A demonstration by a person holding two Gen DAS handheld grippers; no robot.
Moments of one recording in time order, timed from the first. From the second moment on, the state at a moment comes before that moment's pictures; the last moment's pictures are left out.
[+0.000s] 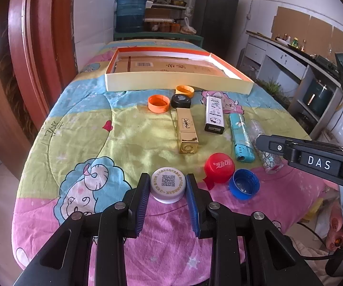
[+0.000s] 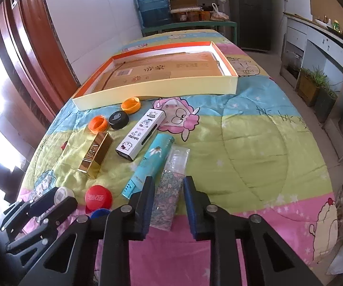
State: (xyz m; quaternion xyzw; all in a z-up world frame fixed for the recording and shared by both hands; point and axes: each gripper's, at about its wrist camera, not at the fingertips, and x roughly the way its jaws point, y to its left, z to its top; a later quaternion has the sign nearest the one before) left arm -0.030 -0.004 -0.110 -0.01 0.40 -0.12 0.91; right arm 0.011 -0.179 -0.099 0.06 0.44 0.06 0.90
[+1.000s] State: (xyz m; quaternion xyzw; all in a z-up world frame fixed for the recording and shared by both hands) left arm -0.011 0.007 -0.078 -0.04 0.37 -0.10 0.92; right arm 0.015 -0.187 -0.075 0.04 0.40 0.07 0.91
